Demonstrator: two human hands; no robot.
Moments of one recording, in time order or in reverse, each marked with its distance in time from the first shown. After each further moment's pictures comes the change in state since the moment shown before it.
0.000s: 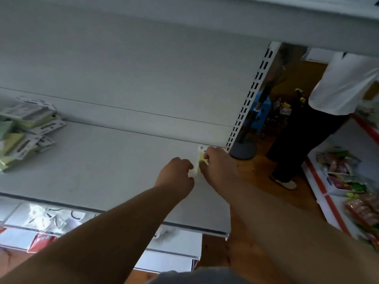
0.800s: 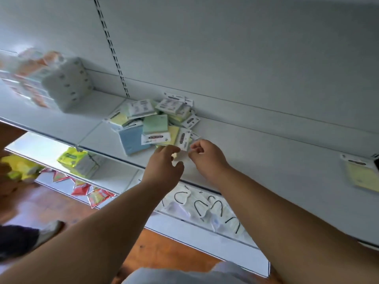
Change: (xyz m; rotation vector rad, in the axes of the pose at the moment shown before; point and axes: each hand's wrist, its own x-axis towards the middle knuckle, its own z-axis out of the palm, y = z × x) left_hand -0.098 -0.348 -0.223 -0.139 0.337 -0.231; right_hand 0.021 -0.408 0.158 0.656 -0.285 0.122
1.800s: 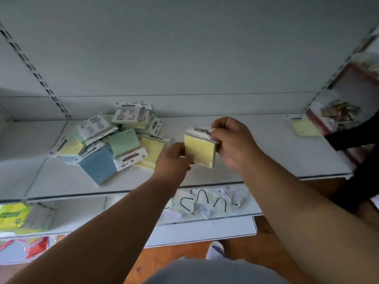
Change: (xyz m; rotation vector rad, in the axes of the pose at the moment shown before) left_hand 0.025 0.039 0.020 -0.650 -0.500 -0.055; right_hand -0.039 -0.019 -0.073 0.738 0.472 0.127
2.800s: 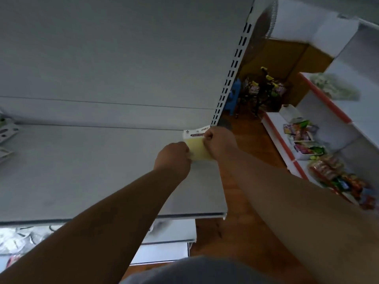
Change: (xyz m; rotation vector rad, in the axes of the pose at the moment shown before) left_hand 0.092 0.066 0.388 0.801 0.032 0.157; right_hand 0.182 -0.035 -0.365 -1.308 -0.027 -0.247
